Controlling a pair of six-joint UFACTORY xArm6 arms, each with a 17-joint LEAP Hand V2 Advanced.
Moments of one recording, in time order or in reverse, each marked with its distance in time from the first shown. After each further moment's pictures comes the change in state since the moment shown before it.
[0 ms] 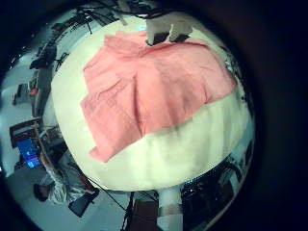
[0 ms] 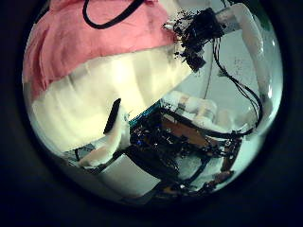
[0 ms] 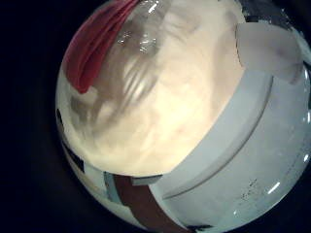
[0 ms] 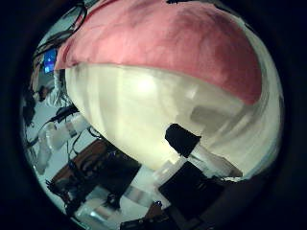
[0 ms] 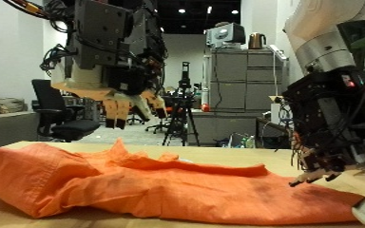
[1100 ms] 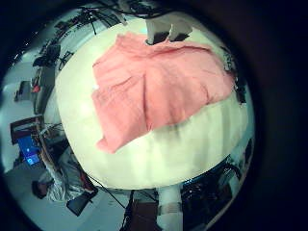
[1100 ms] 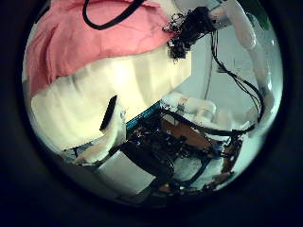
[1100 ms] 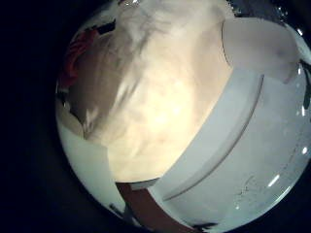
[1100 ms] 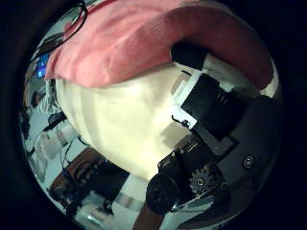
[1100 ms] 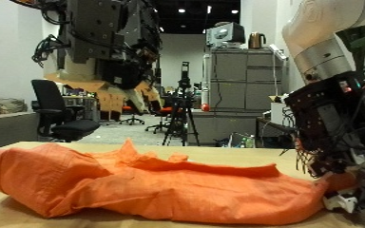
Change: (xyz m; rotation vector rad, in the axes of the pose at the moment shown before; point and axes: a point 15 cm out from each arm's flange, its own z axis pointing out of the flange) left arm -0.003 0.009 -0.010 0.026 -0.001 -0.013; right arm 0.041 -0.009 -0.008 0.044 0.094 0.077
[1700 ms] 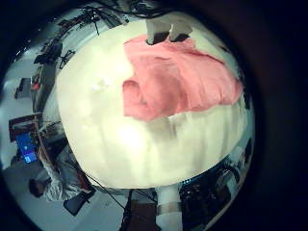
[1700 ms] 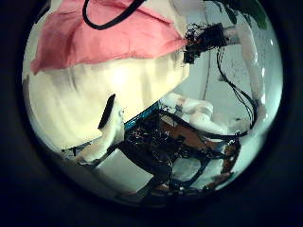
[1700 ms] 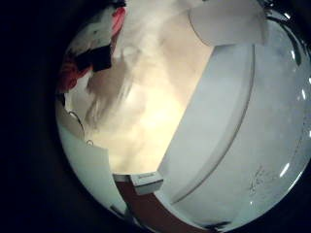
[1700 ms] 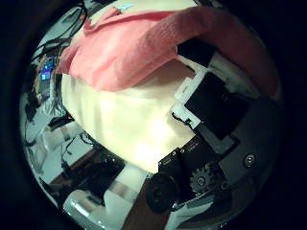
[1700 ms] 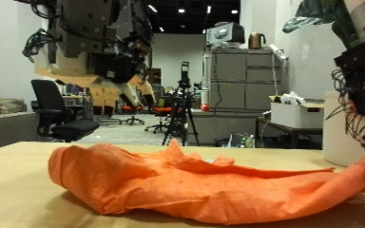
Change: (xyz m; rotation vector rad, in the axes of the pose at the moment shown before) left arm -0.014 0.009 -0.011 0.035 0.025 -0.048; right arm 0.062 0.080 -0.044 0.111 0.023 0.092
